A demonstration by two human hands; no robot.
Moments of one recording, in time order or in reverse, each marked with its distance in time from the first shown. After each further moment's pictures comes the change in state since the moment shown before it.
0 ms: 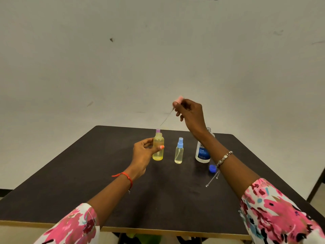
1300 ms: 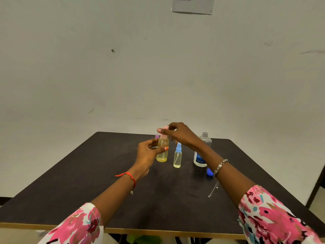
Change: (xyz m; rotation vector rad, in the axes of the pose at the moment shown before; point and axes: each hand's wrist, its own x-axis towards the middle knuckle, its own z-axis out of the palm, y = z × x) left_hand -0.013 0.020 0.008 0.020 -0.045 0.056; right_hand -0.025 -0.002 0.006 -0.333 -0.437 0.189
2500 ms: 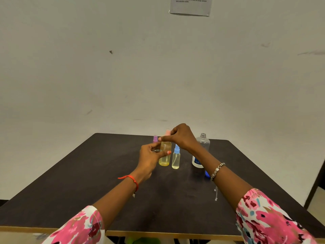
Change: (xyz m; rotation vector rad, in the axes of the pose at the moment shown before) left_hand -0.001 -0.005 0.012 0.022 -0.021 0.059; right_hand -0.004 0.007 0.002 -0.008 0.131 0.071
